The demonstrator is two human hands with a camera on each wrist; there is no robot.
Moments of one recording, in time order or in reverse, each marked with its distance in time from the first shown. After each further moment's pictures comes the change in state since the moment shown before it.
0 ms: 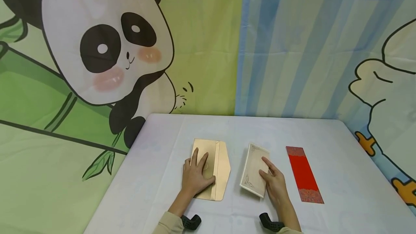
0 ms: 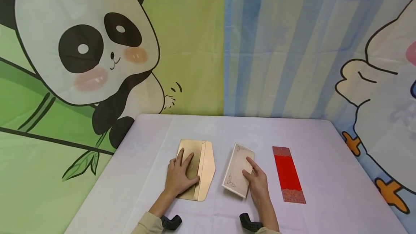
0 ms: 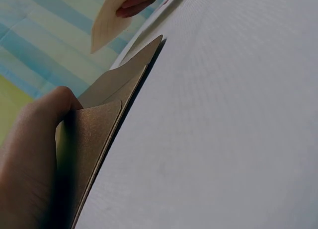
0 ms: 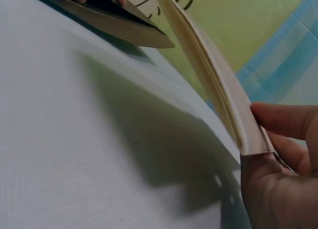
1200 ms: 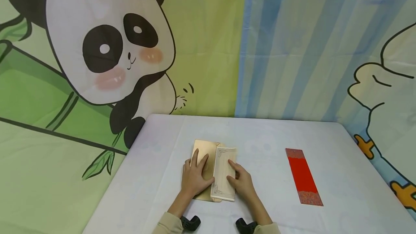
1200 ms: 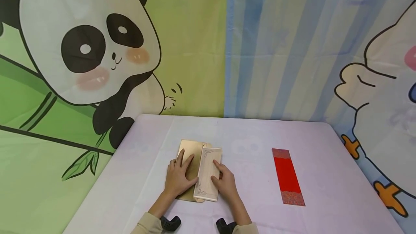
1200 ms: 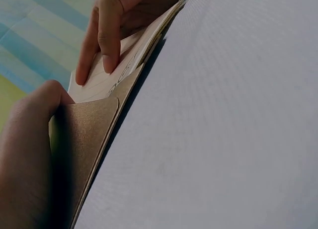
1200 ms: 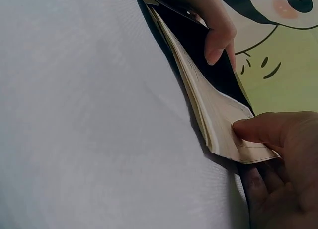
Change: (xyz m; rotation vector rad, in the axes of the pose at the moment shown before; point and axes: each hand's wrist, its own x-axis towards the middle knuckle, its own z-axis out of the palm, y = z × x) left_hand -0.001 0.001 -0.001 -0.002 -0.013 -0.004; right_hand 0.007 0.039 0.080 -0.711 -0.140 -0.265
